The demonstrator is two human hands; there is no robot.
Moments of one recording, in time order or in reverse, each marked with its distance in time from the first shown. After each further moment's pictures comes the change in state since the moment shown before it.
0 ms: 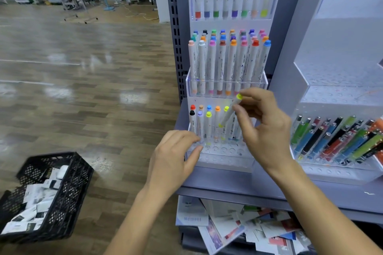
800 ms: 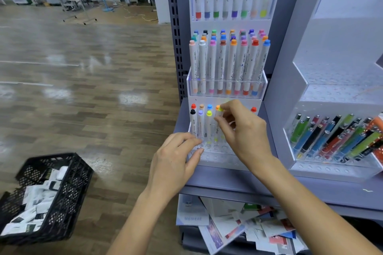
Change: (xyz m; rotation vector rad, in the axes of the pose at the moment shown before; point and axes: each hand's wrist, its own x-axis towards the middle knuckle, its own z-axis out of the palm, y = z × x) left_hand -0.008 0.001 0.002 0.015 -0.048 -0.026; right_hand -0.016 0.016 0.027 -0.269 -0.171 0.030
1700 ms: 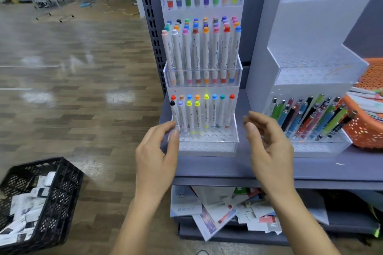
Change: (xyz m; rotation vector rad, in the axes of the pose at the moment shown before) left_hand -0.002 0.034 -0.015 -0.346 0.137 -0.342; right_hand -0.063 -0.016 -0.066 0.448 0.130 0.635
